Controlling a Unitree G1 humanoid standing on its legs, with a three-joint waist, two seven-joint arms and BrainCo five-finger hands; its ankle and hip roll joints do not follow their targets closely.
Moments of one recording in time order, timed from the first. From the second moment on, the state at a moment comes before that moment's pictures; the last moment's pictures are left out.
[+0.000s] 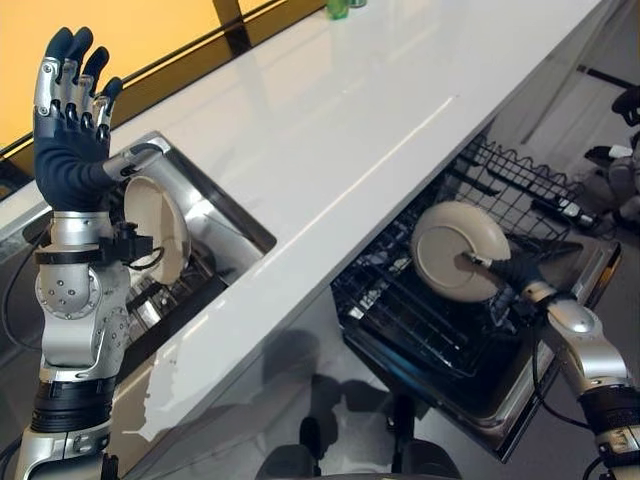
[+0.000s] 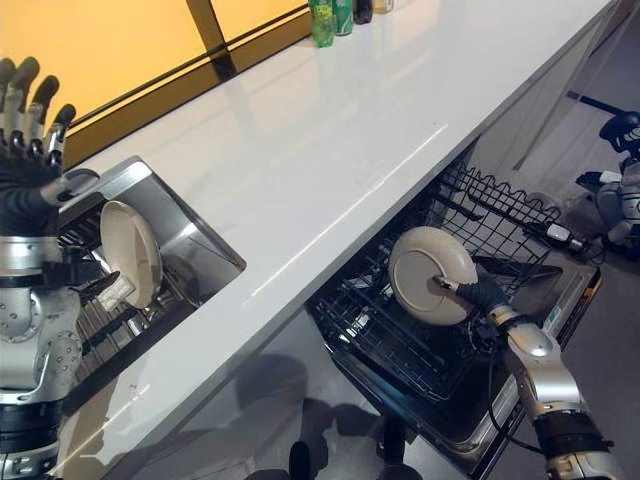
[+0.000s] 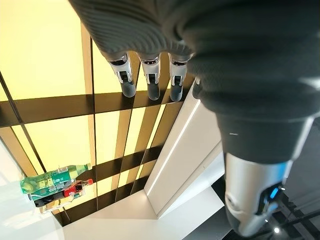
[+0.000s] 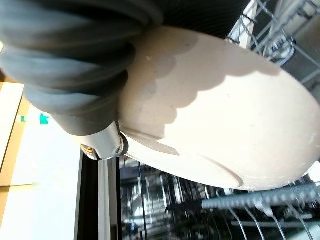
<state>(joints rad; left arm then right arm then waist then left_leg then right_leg) -0.27 0.64 0.22 -0.22 -0.54 -0.36 0.03 -0.20 -0.67 0.01 0.32 0.48 -0.03 0.29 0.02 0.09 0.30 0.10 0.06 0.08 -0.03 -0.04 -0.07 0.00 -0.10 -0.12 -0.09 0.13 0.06</state>
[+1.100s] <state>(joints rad) -0.27 0.62 0.10 -0.20 -0.53 -0.34 0.14 -0.30 -0.78 0.19 0.42 0.27 0.05 0.46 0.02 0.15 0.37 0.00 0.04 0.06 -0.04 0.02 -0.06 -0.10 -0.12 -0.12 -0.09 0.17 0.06</state>
